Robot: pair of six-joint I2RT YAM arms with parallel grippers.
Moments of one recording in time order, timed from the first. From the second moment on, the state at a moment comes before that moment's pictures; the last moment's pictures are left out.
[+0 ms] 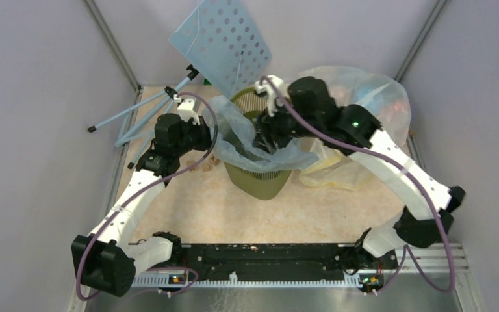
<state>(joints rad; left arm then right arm) -0.27 1.10 0.91 -0.18 0.27 -0.27 0.87 1.42 1.83 -0.92 -0.15 0.06</state>
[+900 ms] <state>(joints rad) -0.25 1.09 0.88 -0.20 0.27 -0.28 0.81 1.75 2.13 -1.03 0.12 0.01</state>
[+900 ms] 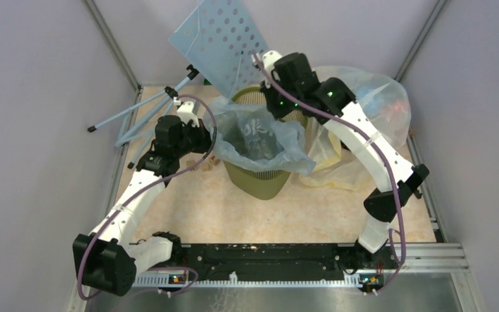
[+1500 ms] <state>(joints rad) -0.16 1.23 0.99 -0.20 0.40 -0.26 0.51 2.04 2.44 -1.01 -0.15 0.05</state>
